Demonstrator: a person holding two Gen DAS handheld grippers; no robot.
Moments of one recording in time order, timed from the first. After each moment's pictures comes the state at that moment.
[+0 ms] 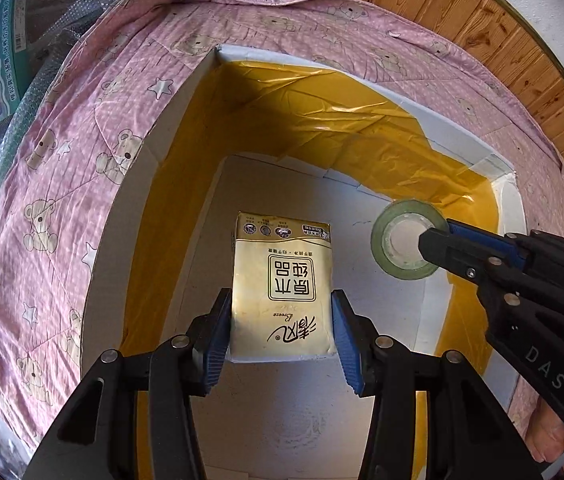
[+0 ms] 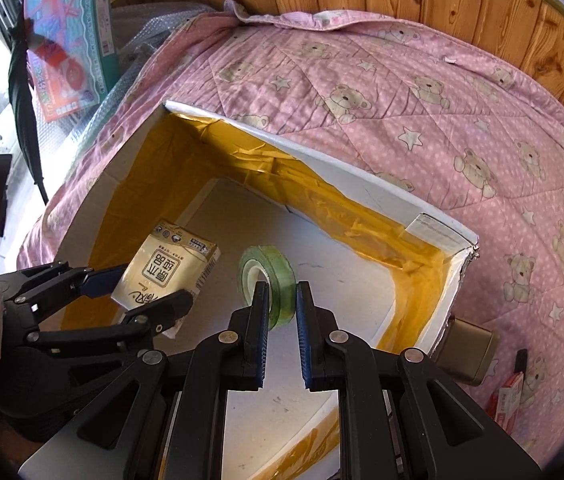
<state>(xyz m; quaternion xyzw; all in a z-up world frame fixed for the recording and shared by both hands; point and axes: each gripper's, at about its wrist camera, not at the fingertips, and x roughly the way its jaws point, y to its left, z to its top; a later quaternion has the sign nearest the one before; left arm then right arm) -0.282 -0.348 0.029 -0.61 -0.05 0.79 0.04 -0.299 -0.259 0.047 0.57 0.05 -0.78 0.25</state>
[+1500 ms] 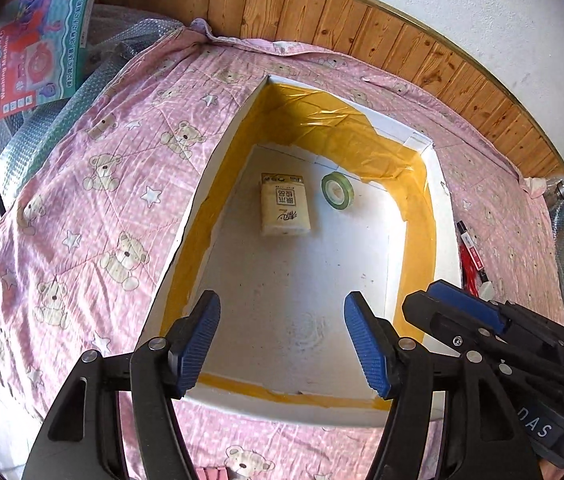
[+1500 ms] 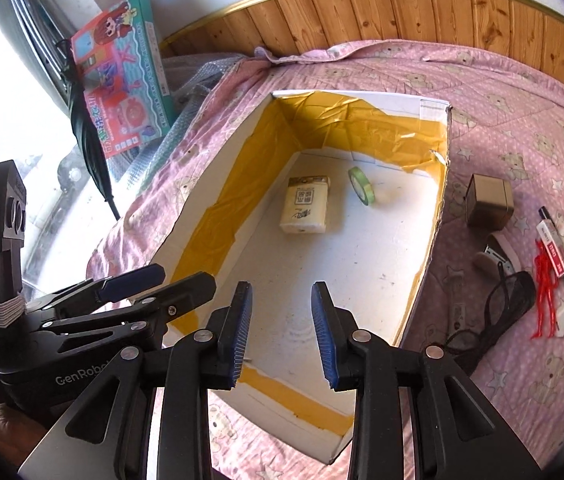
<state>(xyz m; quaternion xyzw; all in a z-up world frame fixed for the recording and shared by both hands) -0.136 -0.408 0.084 -0.52 -0.10 0.85 0.06 -0.115 -0.251 0.095 0.49 -0.06 -0.83 0.25</state>
